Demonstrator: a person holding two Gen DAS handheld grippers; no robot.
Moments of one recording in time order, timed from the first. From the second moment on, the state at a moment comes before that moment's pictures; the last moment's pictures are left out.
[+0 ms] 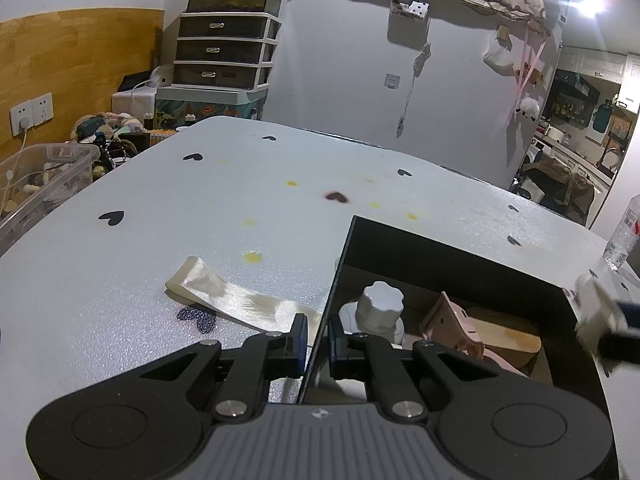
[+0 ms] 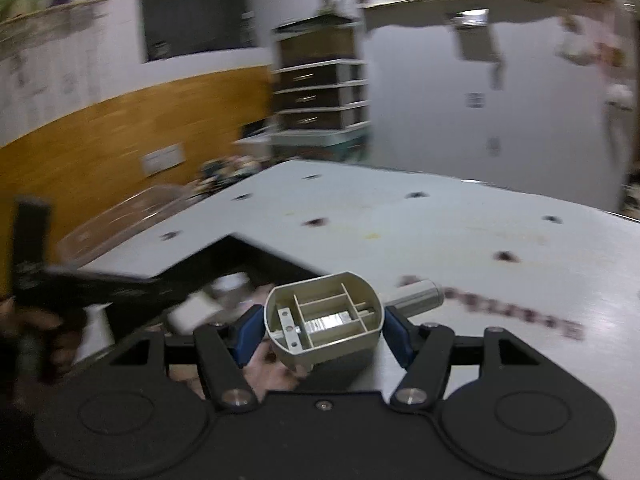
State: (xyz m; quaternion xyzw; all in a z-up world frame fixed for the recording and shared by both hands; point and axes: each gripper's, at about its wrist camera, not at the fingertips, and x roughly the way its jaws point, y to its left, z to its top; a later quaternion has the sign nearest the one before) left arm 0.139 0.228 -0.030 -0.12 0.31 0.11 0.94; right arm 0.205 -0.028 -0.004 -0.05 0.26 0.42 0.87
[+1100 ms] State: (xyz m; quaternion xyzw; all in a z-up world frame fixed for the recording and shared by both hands) left arm 0.135 0.232 -0.033 -0.13 0.31 0.10 0.94; right arm 0.178 -0.002 0.005 -0.17 0.35 0.48 0.79
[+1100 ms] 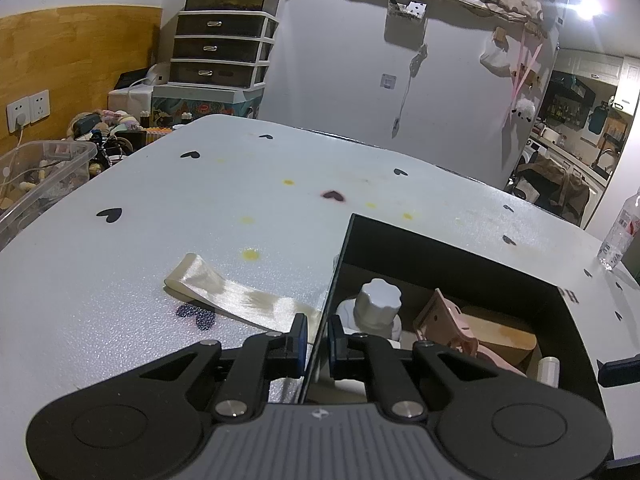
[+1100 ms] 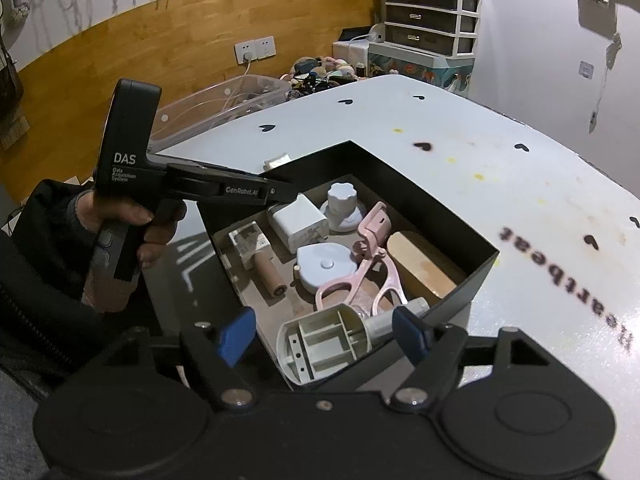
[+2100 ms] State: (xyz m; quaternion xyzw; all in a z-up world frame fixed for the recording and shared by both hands) left arm 0.134 0.229 -0.032 -0.12 0.31 0.10 0.94; right arm 0.163 -0.047 0.005 -0.05 0.23 0.34 0.91
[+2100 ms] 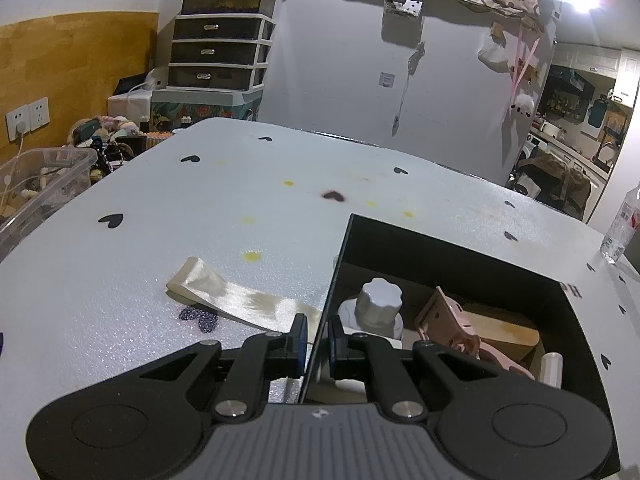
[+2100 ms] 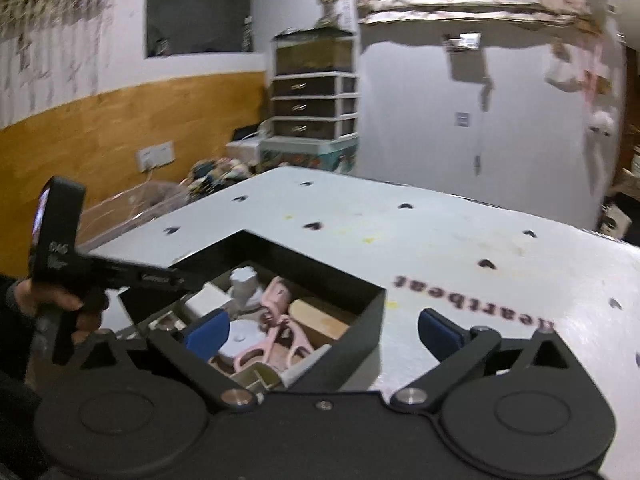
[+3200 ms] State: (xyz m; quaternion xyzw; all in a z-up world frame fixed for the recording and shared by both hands) left arm -0.007 0.160 0.022 -0.07 0.19 0.10 0.97; right arm 0.080 -0.085 -0.009 0.00 0.17 0.24 0.96
